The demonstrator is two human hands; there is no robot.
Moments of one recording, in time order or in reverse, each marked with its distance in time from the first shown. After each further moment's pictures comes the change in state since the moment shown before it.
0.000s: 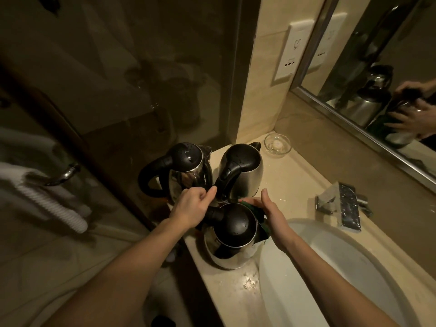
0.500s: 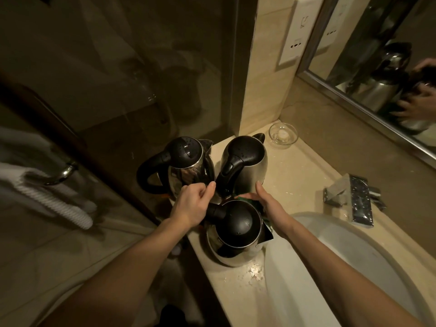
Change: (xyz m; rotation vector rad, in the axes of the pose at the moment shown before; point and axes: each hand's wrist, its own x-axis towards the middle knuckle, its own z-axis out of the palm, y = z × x) left_hand 0.002 -0.005 0.004 -0.043 0.074 0.083; right_hand 0.028 0.001 0.000 -0.041 -0.165 0.064
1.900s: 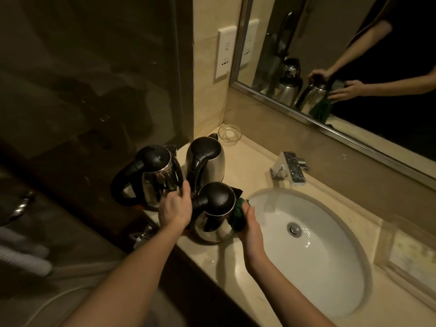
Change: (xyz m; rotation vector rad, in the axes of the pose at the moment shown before) left_hand -0.032 0.031 0.007 0.046 0.032 -0.302; right_hand -0.100 0.044 0.103 0.559 0.760 -0.092
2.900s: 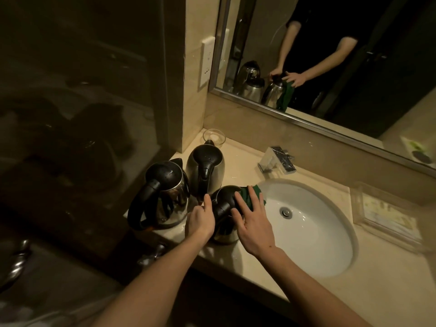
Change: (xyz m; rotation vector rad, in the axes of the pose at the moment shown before) left_hand 0.013 -0.013 -0.018 -0.088 -0.472 -0.001; right_hand -0.028 -0.010 0.070 -1.265 0.259 -0.373
